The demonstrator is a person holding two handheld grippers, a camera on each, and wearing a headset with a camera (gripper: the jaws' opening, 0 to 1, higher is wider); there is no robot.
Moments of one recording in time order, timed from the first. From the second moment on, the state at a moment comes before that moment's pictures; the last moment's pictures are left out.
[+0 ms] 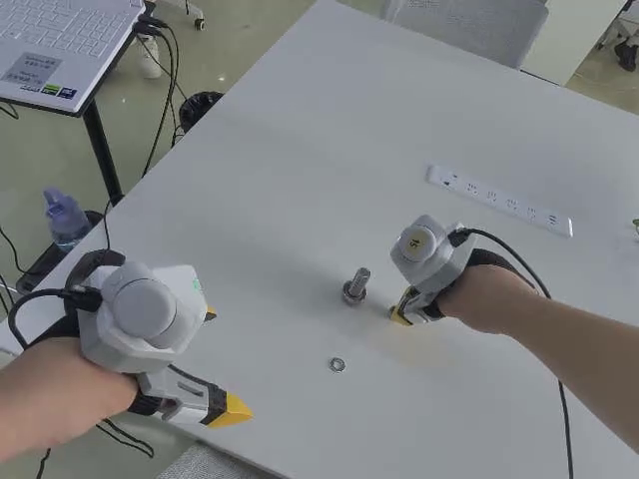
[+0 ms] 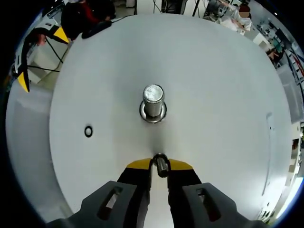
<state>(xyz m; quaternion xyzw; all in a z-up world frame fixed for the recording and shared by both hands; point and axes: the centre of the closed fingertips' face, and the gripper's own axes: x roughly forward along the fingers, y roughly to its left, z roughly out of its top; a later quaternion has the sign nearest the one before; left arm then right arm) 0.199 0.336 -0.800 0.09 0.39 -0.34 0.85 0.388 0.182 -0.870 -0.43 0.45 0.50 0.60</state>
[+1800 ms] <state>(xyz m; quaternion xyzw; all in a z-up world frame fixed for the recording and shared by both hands) 0.214 0.324 -0.779 0.08 0.33 -0.36 0.87 0.391 0.186 -0.848 -0.42 0.43 0.52 0.60</state>
